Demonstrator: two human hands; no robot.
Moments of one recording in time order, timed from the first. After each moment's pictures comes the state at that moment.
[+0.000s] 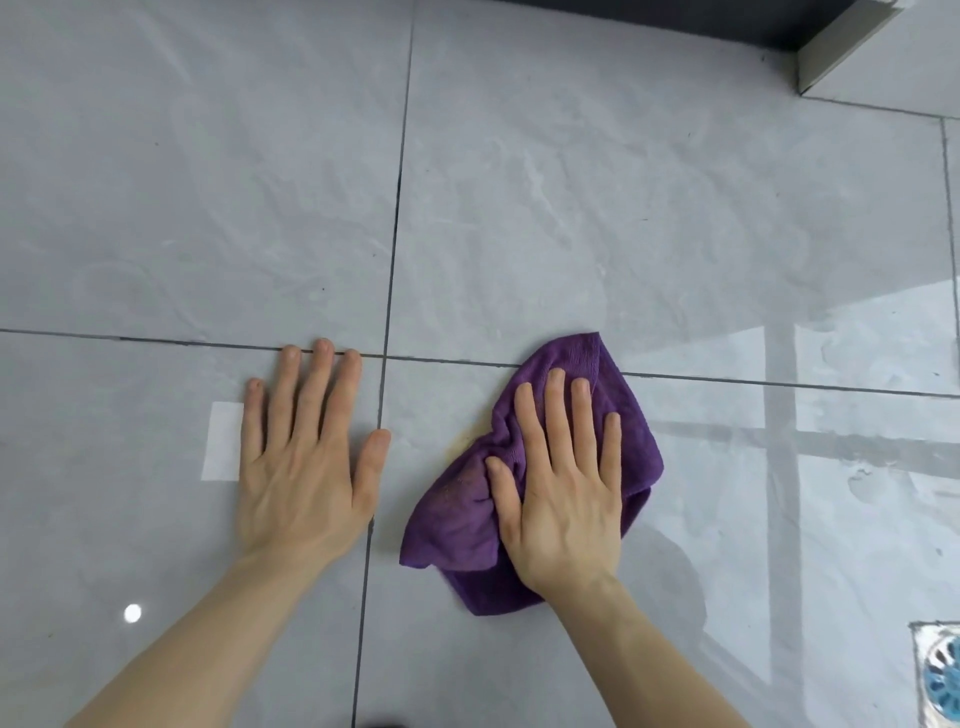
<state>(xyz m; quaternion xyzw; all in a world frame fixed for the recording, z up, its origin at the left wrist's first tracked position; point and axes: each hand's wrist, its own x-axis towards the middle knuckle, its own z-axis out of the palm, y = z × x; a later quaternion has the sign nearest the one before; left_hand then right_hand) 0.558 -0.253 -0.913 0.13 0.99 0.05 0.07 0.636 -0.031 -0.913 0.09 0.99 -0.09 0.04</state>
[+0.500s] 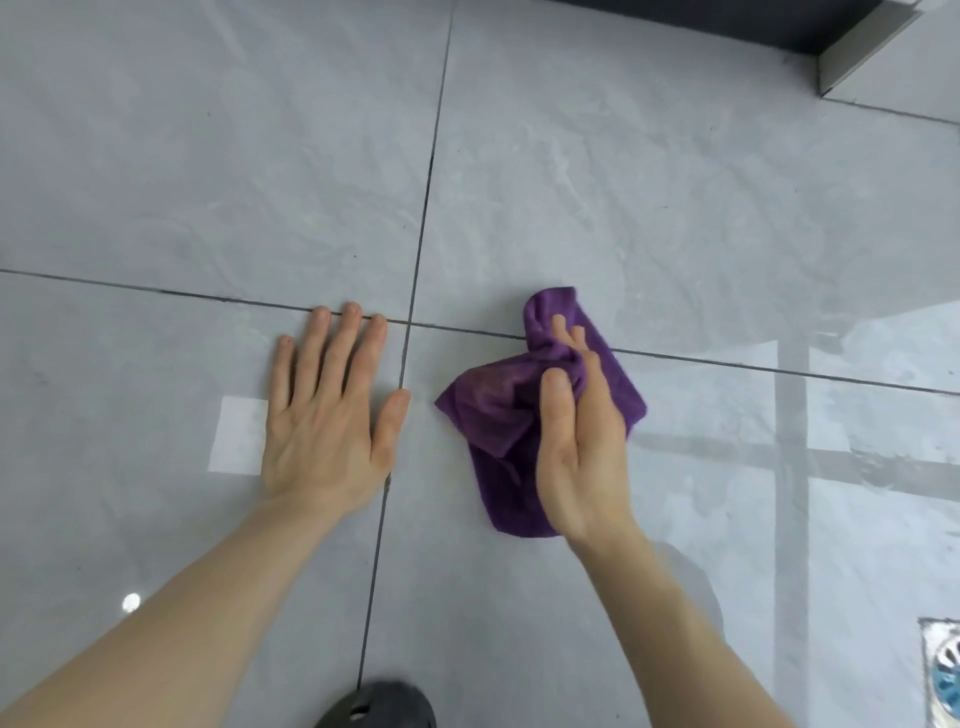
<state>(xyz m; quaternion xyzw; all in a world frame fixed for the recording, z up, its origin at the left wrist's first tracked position) 0.557 -0.253 -0.911 0.13 0.99 0.05 0.07 0.605 -0.042 -0.855 0.20 0.82 -0.54 -0.01</state>
